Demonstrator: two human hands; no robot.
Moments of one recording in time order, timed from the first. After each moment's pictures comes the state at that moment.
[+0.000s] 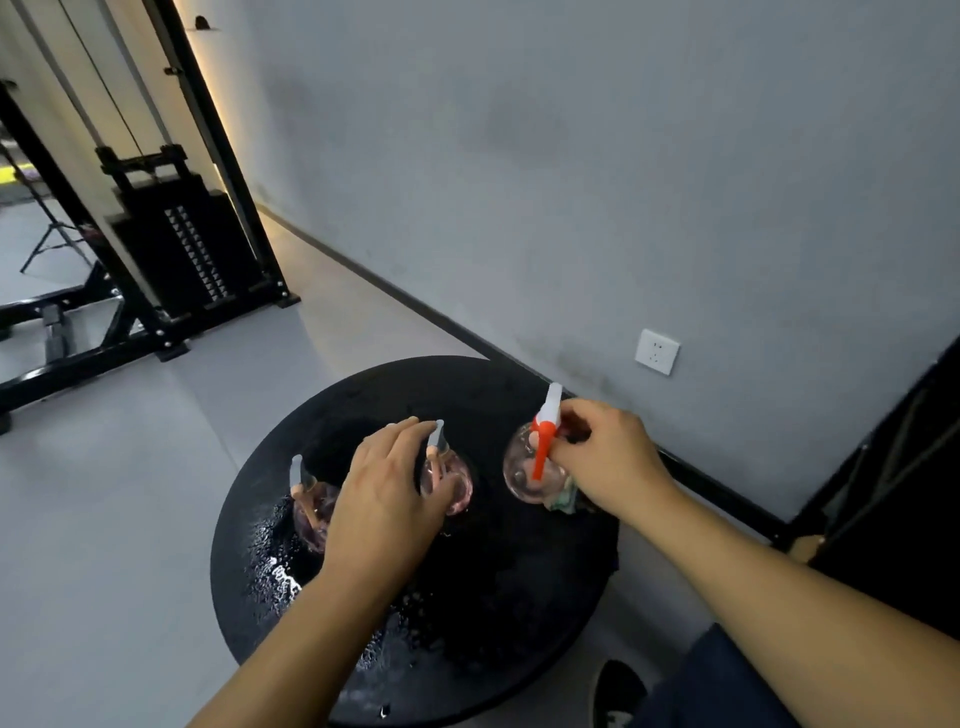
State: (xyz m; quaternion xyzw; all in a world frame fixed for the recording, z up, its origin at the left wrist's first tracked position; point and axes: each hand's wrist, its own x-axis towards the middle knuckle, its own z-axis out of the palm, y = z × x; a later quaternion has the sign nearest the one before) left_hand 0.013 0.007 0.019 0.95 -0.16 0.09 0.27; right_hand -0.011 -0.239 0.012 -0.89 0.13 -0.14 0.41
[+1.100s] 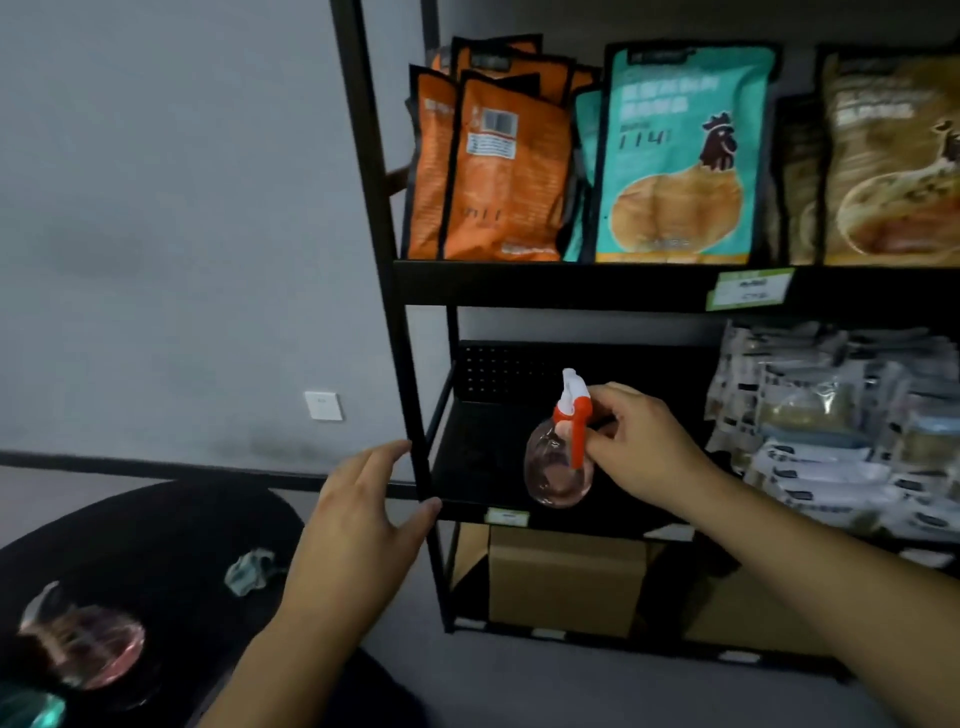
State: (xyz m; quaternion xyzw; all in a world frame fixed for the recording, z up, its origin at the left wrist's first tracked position) left_hand -0.209 -0.213 0.099 0.82 -0.47 0.00 0.33; right_hand -0.415 -0.428 0.119 -0.84 0.34 -0.30 0.31
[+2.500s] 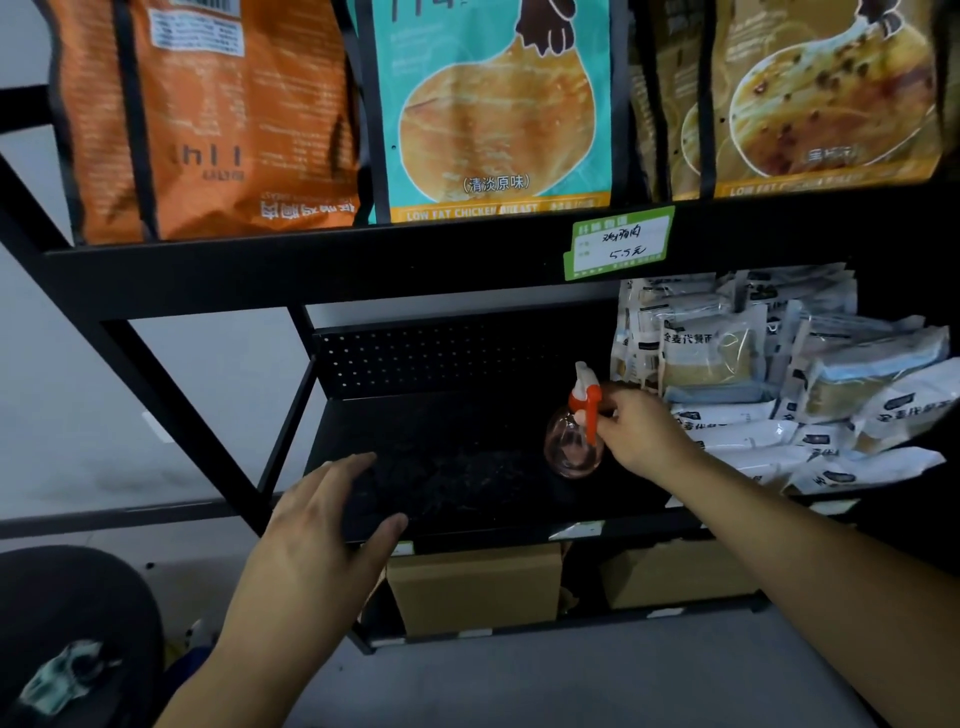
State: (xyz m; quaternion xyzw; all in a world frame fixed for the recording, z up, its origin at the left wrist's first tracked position) left_hand -0.252 -0.353 0.057 0.80 -0.53 -0.05 0.27; right_hand -0.512 -0.610 0.009 -0.78 0.51 -0.24 0.27
